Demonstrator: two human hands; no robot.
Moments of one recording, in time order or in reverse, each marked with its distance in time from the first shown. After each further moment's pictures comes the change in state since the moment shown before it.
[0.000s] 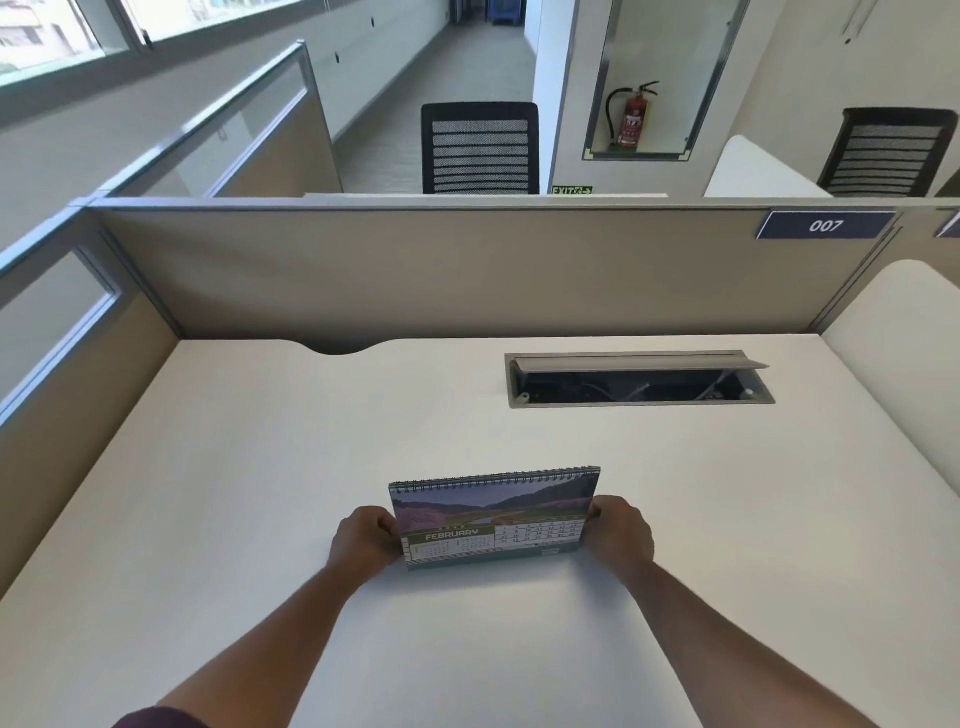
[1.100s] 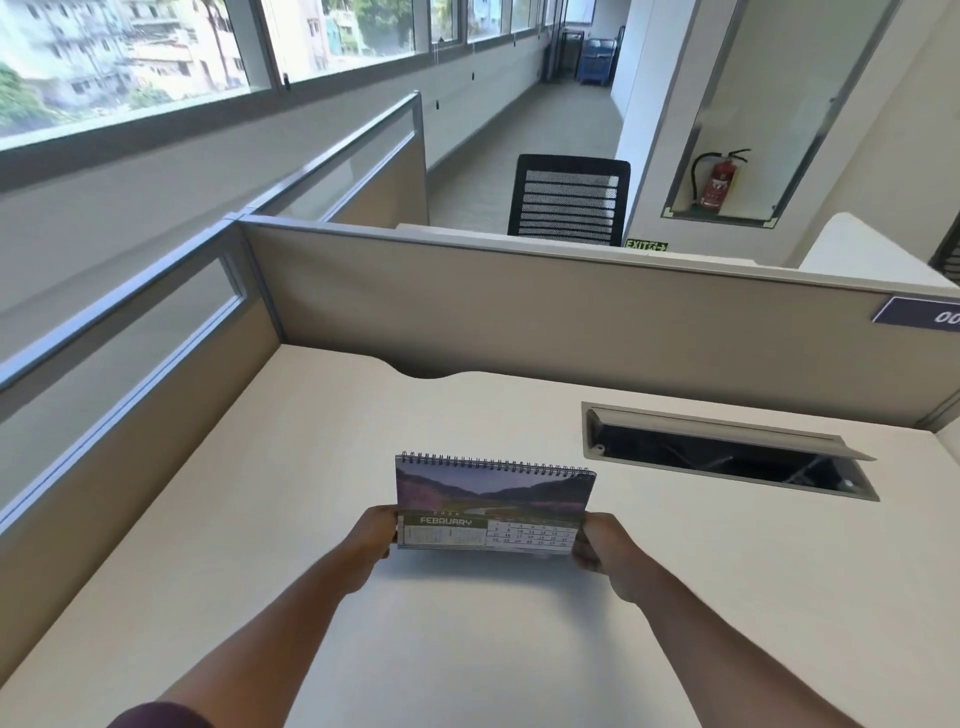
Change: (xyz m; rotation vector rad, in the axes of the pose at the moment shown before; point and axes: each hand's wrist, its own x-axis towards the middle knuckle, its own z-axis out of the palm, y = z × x) left_hand 0.015 -0.027 -0.082 -0.465 -0.048 -0.065; right_hand -0.006 -0.118 0.034 0.511 -0.445 0.051
